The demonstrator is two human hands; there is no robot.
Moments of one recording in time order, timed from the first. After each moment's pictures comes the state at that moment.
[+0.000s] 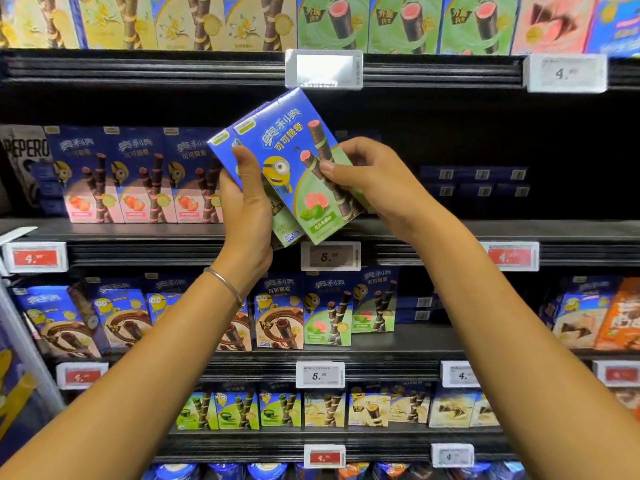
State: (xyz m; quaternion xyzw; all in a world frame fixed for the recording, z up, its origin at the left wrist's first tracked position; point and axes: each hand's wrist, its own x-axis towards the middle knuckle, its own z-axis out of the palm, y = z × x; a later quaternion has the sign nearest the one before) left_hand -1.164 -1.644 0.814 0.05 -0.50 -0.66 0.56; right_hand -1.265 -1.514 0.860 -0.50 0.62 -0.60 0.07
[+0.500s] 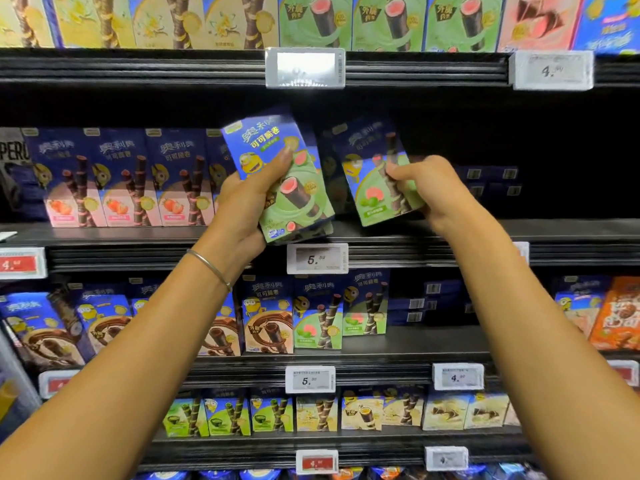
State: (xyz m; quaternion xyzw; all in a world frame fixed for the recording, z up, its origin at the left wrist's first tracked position) left_hand -1.178 -1.651 0.828 0.03 -0.52 -0.76 0.40; right_hand -1.363 -1.486 0.850 -0.29 0.63 -0.71 0.09
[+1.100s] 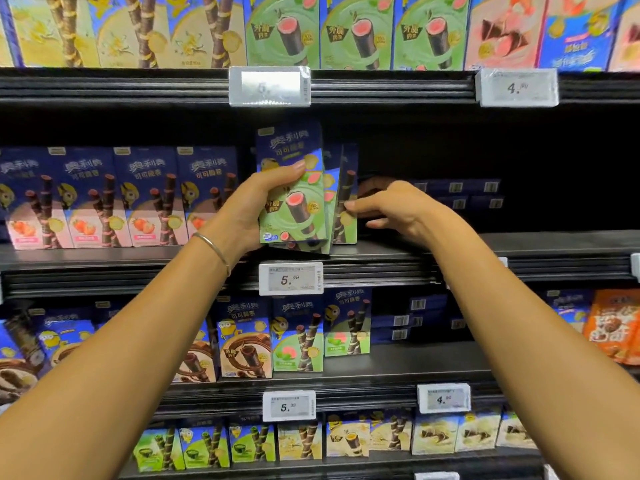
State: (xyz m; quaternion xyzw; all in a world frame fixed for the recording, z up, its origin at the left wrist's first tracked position) left_hand -1.228 -1.661 0.848 0.05 -0.60 -0.76 0.23; right_hand -1.413 -1.503 0.846 -0.36 0.72 -0.57 0.17
